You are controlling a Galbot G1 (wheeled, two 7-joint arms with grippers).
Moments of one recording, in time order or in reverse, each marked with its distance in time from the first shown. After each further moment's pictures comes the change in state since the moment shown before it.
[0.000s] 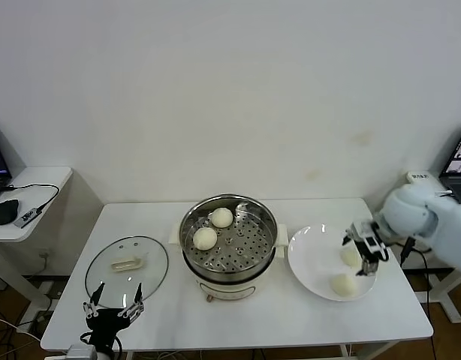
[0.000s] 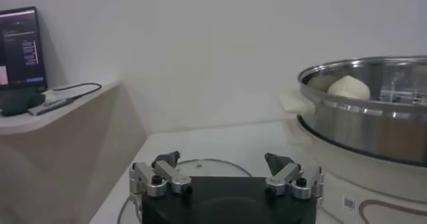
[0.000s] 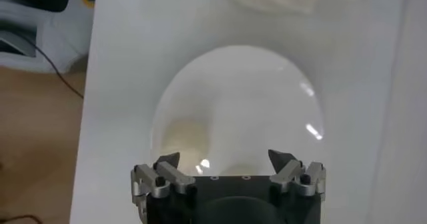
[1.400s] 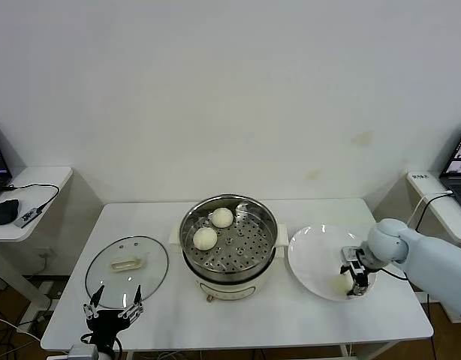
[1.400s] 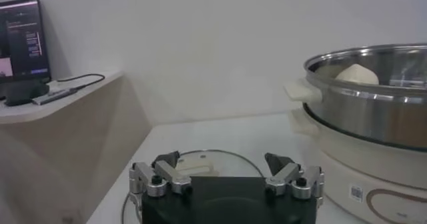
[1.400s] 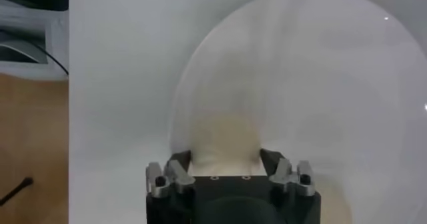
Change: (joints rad) left arm -0.014 -0.008 -0.004 0.020 0.005 0.003 0.001; right arm -0.319 0.143 0.211 -0.215 -0.080 -0.003 0.023
